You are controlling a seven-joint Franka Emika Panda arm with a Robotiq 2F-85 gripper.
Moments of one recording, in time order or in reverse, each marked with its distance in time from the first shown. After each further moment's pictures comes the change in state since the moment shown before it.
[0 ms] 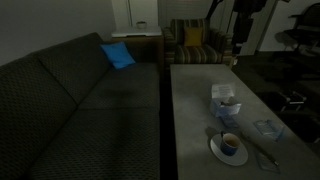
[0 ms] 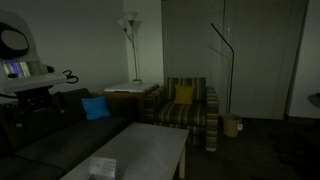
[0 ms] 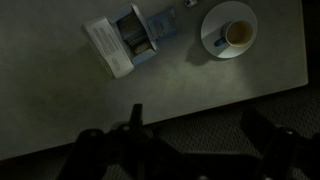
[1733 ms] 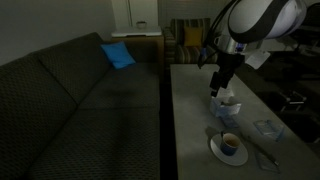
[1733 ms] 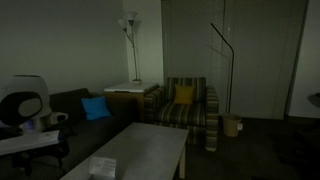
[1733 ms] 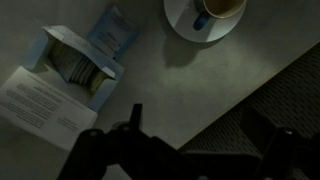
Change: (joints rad) arm 0.042 0.392 -0.025 0.232 0.119 0.102 0.347
